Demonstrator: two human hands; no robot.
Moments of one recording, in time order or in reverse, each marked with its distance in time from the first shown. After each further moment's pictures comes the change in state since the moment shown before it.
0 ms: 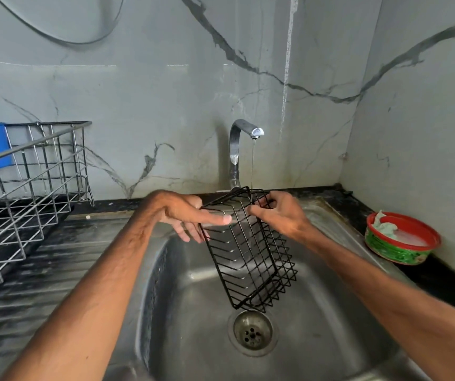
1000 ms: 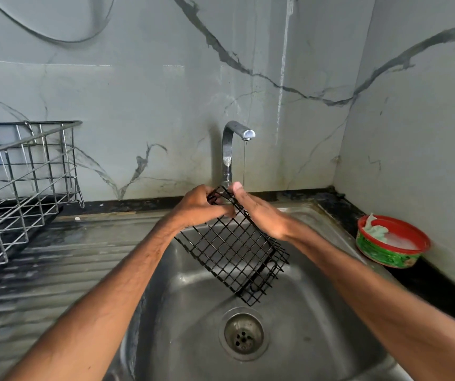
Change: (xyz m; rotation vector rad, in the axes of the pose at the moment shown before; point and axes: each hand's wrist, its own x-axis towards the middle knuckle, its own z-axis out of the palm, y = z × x) left_hand 0.054 0.009 0.033 -0.123 0.571 0.338; right_hand -0.013 -0.031 -0.004 0.036 -0.426 -0.151
